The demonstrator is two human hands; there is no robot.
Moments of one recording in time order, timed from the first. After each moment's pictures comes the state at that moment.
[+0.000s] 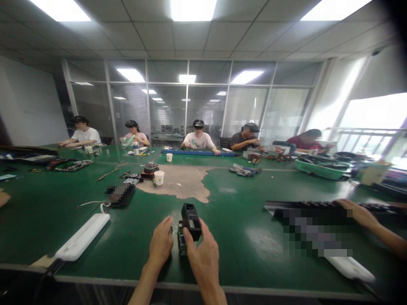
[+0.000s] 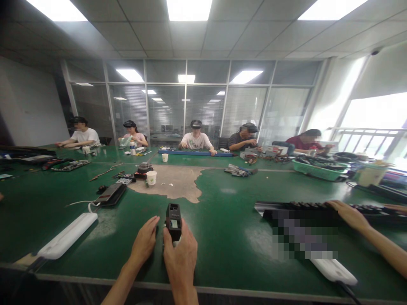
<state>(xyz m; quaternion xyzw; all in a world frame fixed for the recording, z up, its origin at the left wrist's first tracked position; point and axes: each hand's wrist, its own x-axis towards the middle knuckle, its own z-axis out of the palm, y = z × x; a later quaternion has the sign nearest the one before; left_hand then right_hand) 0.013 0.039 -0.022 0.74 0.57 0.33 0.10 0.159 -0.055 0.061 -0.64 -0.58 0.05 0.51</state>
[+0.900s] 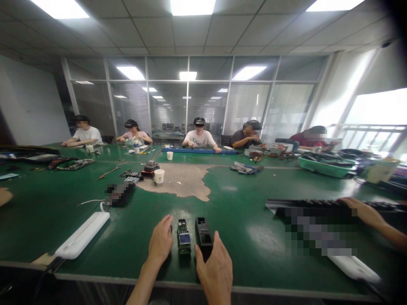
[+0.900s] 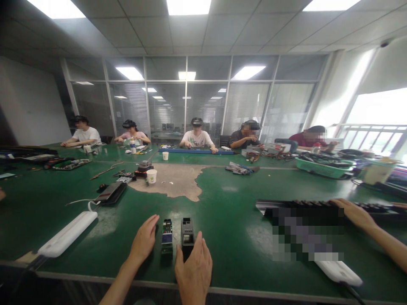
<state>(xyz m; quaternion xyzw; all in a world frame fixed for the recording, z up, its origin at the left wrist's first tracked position) 0.017 0.032 -0.011 0.74 0.57 0.35 0.10 0.193 -0.060 -0.012 -0.73 -0.55 -0.11 0.38</state>
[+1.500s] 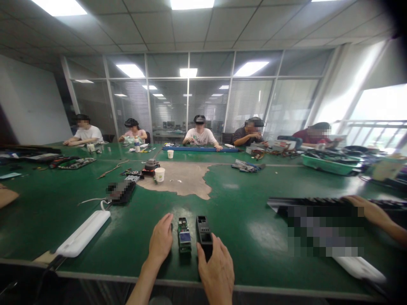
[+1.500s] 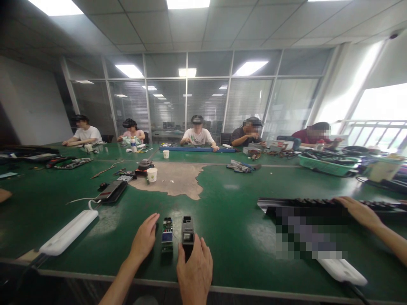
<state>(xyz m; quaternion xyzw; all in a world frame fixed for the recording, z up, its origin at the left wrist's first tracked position) 0.017 0.034 -0.012 0.74 0.57 0.35 0.09 0.197 -0.064 -0.009 -0.73 -0.56 -0.08 0.39</state>
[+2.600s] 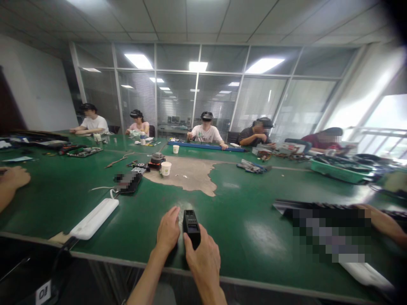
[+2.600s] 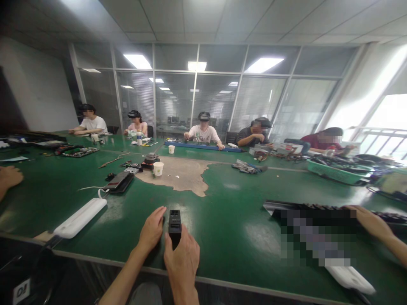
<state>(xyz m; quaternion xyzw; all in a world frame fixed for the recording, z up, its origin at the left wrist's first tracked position) 0.013 0.029 -0.006 0.73 0.57 0.36 0.12 0.141 -0.060 0.020 -0.70 -0.61 0.01 0.37</state>
